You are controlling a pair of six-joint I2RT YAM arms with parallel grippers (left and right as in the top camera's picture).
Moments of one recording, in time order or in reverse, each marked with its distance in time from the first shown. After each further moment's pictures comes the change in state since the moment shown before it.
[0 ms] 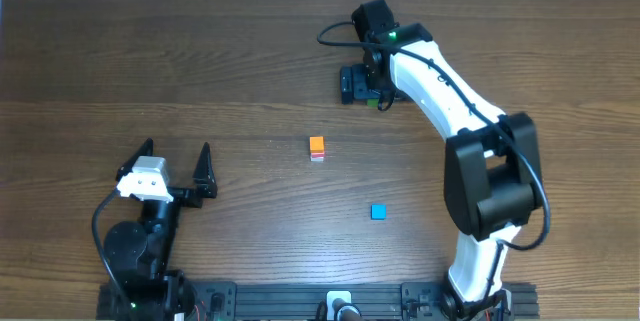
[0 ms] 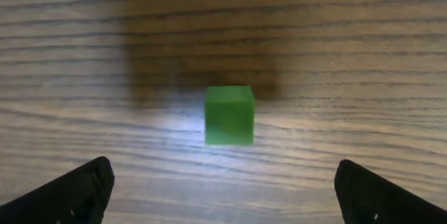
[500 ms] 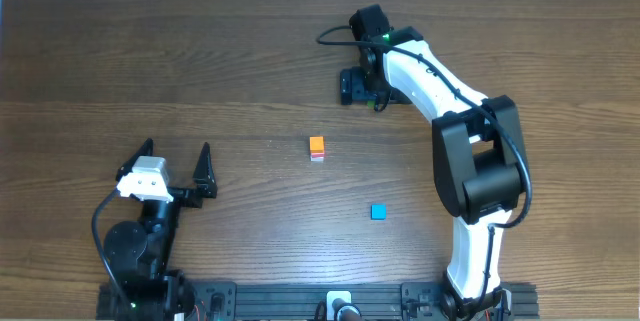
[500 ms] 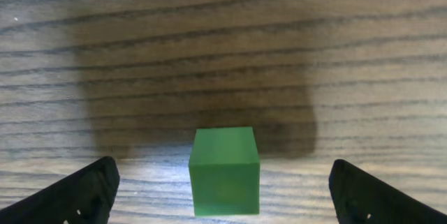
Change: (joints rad) left arm 0.000 0.000 0.000 0.000 0.000 0.000; right arm -0.008 0.096 0.009 0.064 0.005 0.027
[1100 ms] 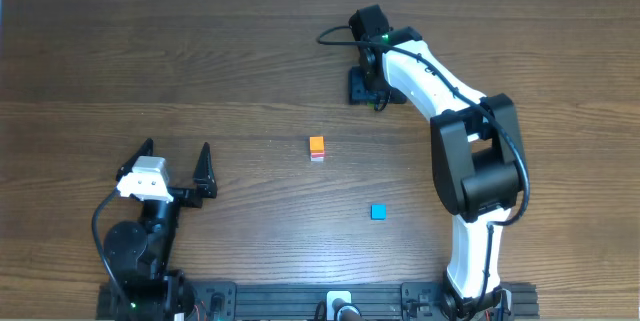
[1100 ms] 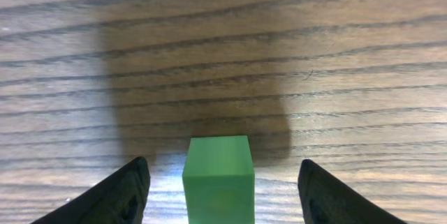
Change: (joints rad) left arm 0.000 0.000 0.000 0.000 0.000 0.000; right arm -0.001 0.014 0.002 0.010 0.015 0.002
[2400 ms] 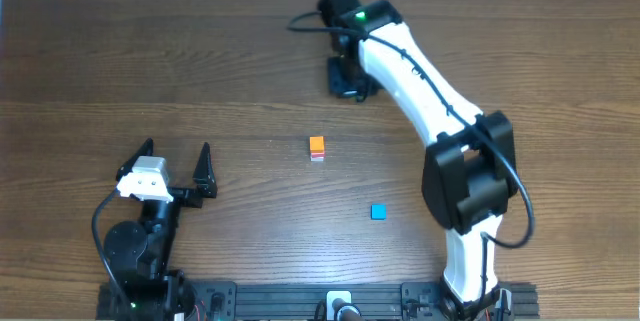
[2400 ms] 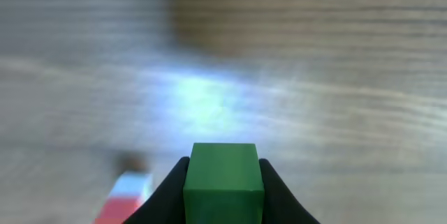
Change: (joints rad) left arm 0.000 0.000 0.000 0.000 0.000 0.000; right arm 0.154 -0.052 0.289 -0.387 0.006 0.047
